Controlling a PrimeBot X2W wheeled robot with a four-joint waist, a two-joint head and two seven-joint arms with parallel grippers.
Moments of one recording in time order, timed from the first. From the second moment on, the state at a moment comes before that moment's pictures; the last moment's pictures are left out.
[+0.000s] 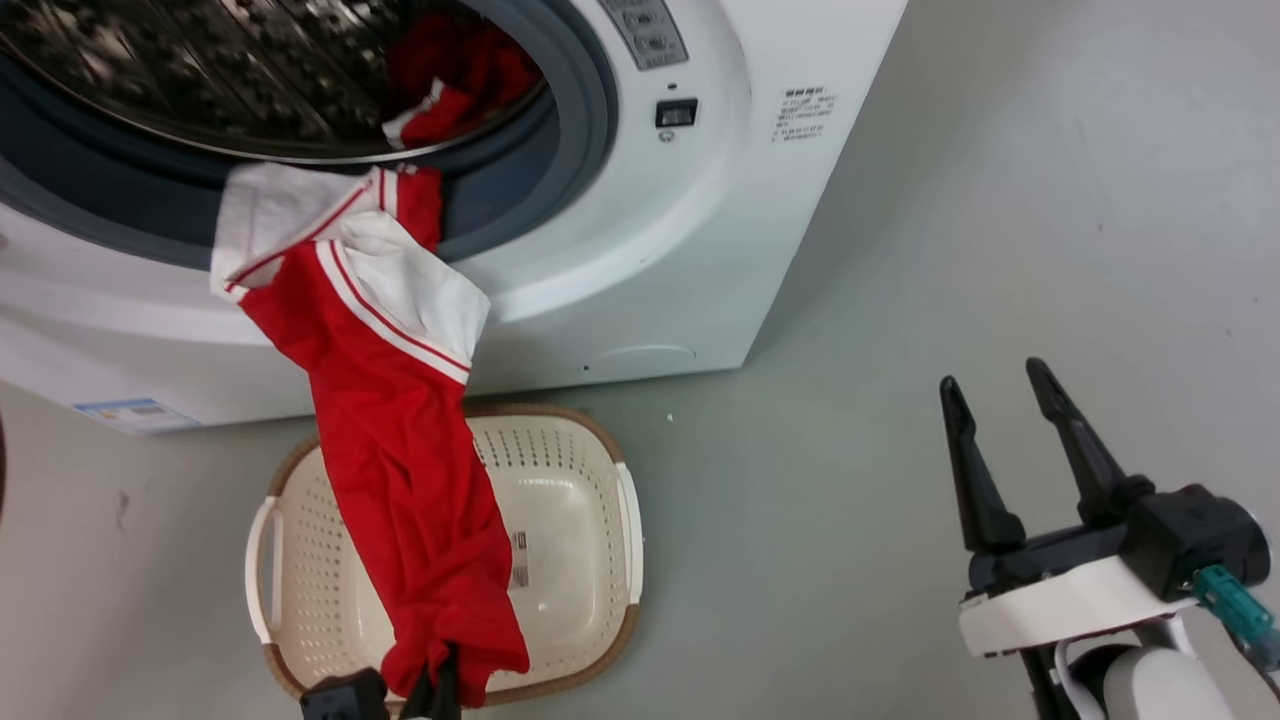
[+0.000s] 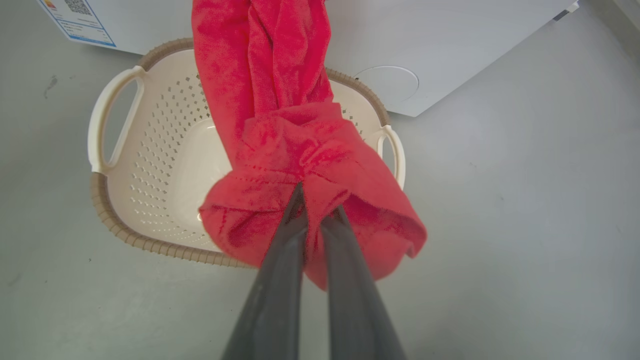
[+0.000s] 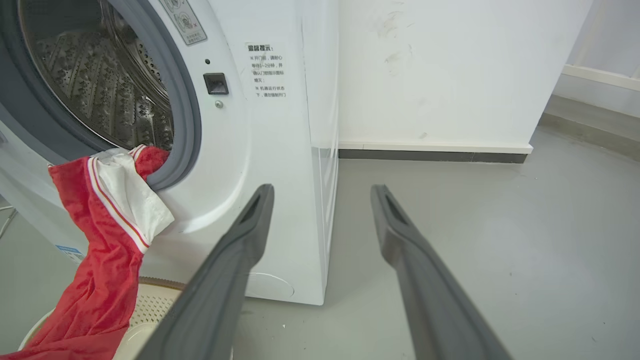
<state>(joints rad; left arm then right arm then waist) 0.05 0.06 -0.17 0.40 -0.44 0.06 -0.20 -0.07 -0.07 0.09 -0.05 0.10 0.13 -0.18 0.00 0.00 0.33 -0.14</state>
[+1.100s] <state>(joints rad) -0.61 0.16 0.23 0.84 -0.29 0.07 -0.26 -0.28 -0.13 0.16 -0.04 0.21 0.13 -0.26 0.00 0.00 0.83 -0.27</state>
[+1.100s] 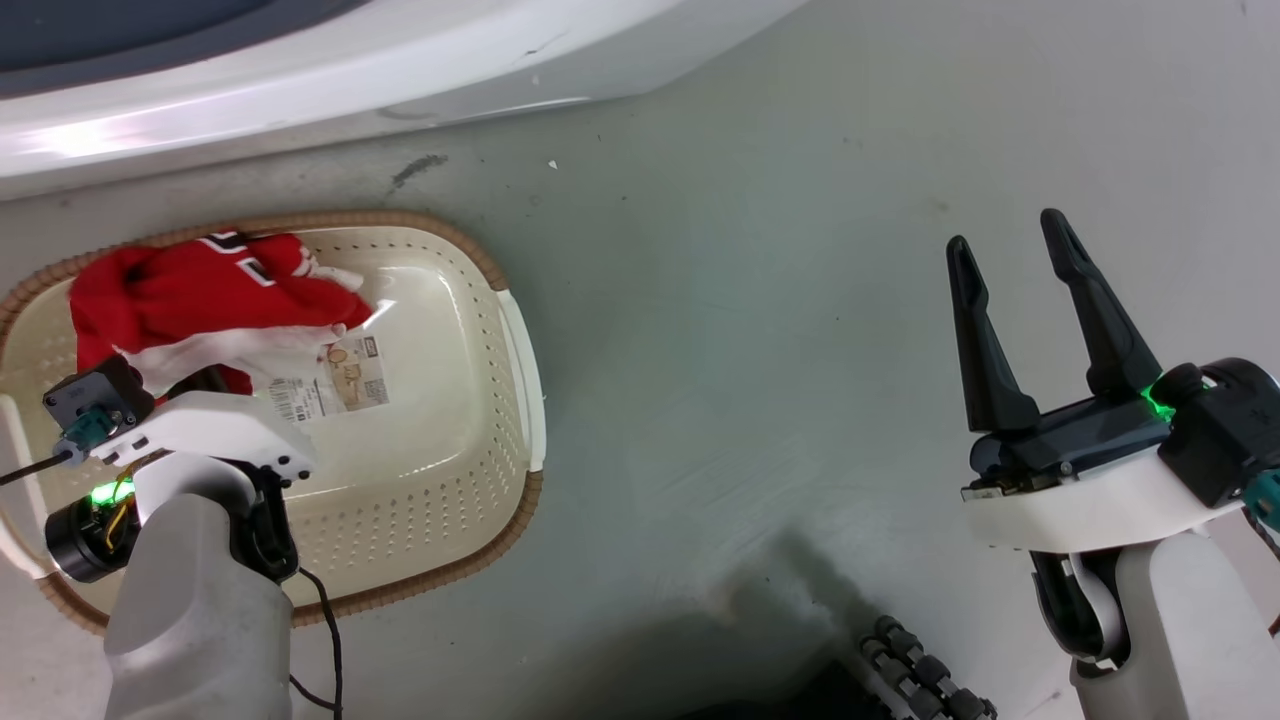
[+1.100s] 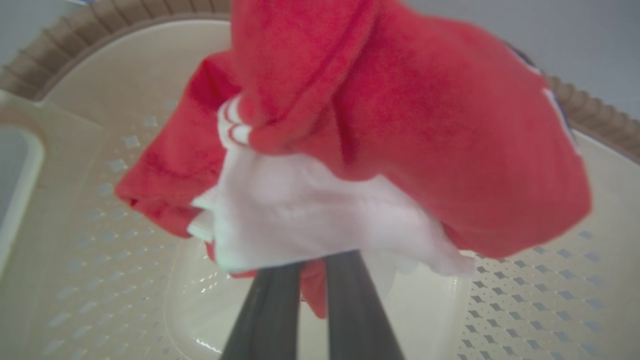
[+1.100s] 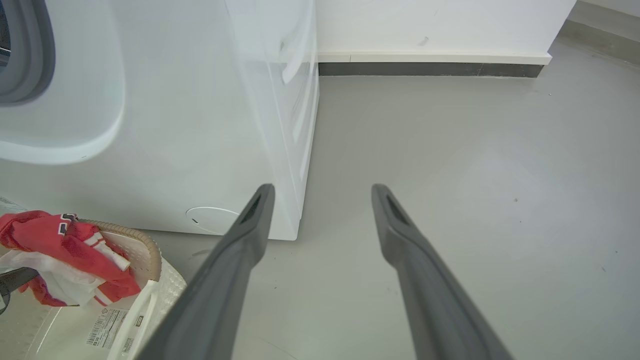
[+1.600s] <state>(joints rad) -0.60 0.15 0.30 0.96 -0.27 0.03 -0.26 -0.30 -0.12 0.15 -0.02 0.21 0.13 -0.26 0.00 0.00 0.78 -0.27</state>
